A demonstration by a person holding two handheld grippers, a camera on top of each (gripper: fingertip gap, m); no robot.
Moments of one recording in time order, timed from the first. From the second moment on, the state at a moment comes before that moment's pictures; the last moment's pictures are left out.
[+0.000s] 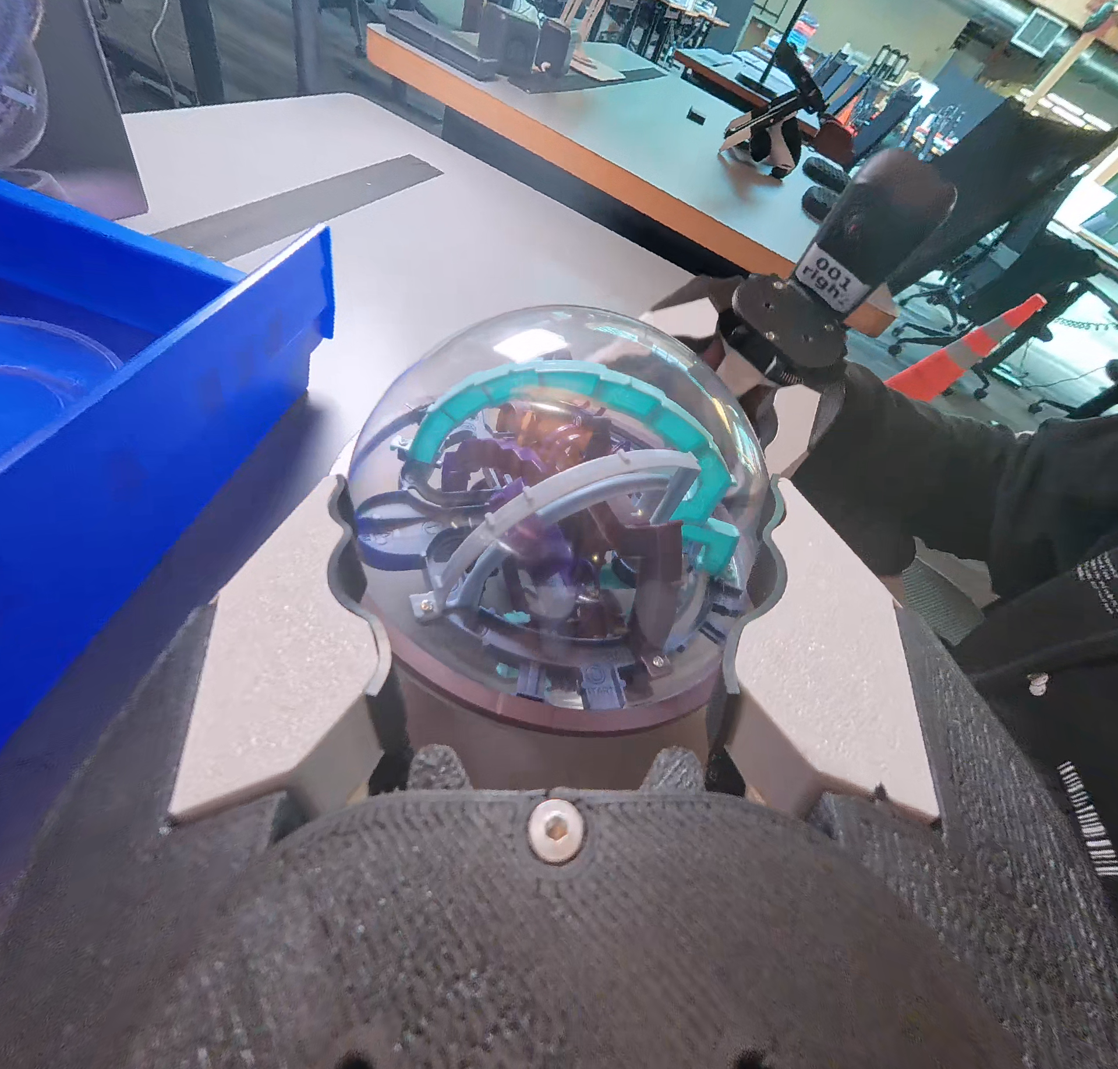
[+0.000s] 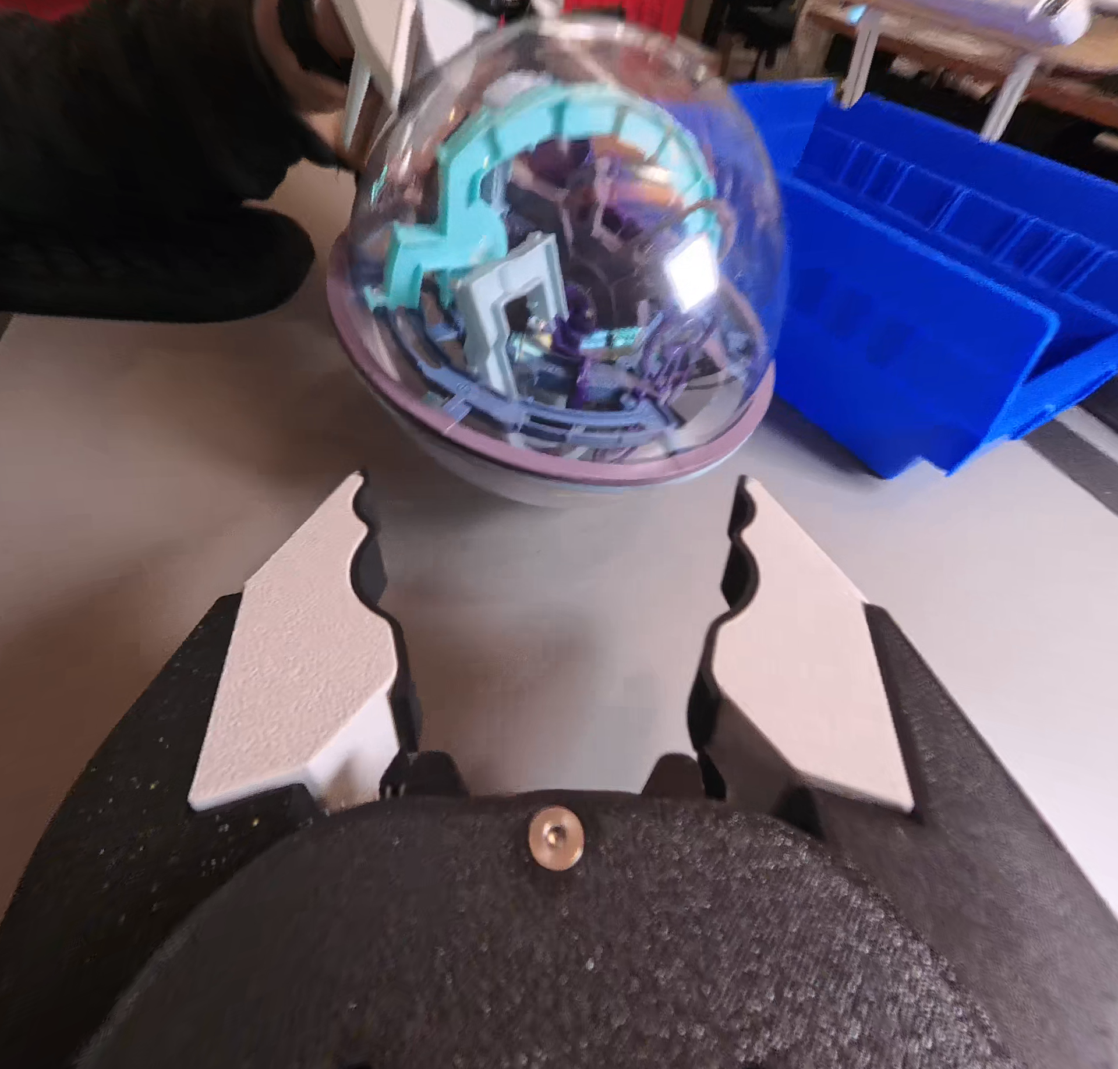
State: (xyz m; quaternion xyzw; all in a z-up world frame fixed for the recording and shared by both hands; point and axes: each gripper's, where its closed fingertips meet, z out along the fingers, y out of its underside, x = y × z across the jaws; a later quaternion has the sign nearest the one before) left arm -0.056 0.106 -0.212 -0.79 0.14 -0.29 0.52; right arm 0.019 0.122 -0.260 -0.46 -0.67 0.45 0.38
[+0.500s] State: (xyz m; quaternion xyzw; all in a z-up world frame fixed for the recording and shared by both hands) left arm -0.040 0.109 -0.200 -0.76 0.16 -0.30 0.55; right arm 0.010 0.108 -0.268 -0.46 -0.67 0.46 0.36
